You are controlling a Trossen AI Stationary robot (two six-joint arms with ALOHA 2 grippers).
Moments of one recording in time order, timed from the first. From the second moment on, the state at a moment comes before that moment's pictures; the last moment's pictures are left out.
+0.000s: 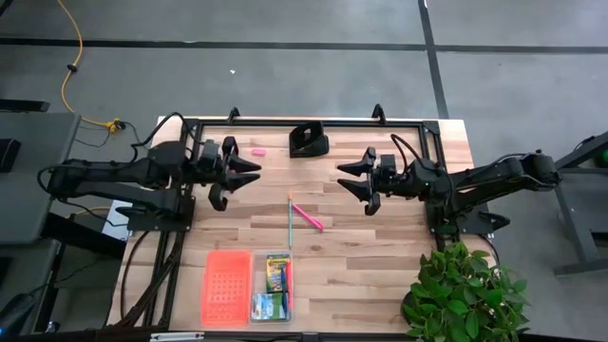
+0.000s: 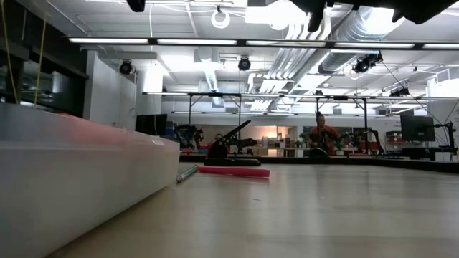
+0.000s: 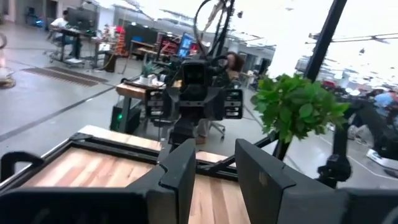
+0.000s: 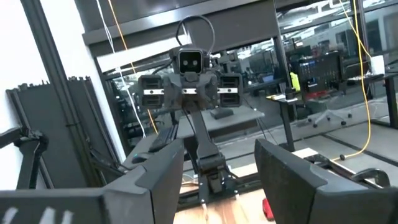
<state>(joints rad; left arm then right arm) 0.15 0.78 0.69 0.18 0.04 -0.24 0.05 1.11 0.58 0.78 0.12 0.22</state>
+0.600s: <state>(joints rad) 0.15 0.78 0.69 0.17 0.03 -0.23 0.04 1.15 0.74 0.37 0.21 0.20</state>
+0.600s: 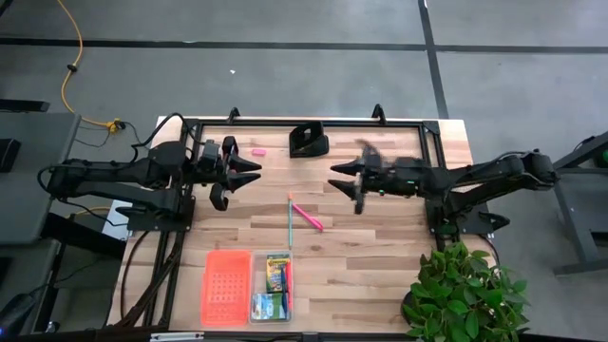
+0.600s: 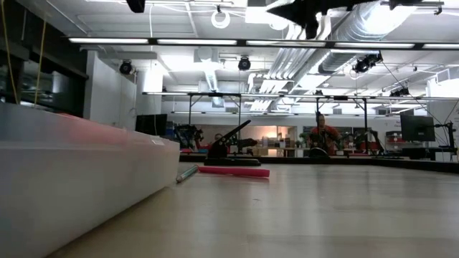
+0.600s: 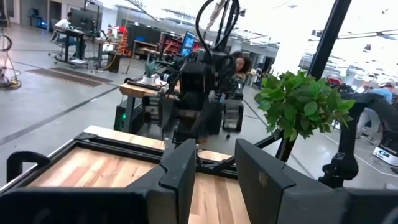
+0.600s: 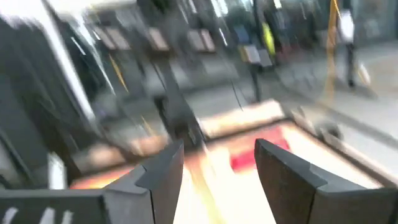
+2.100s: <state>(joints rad) 0.15 0.78 0.69 0.12 0.01 -0.23 0.01 2.09 1.48 -0.58 0.05 0.65</state>
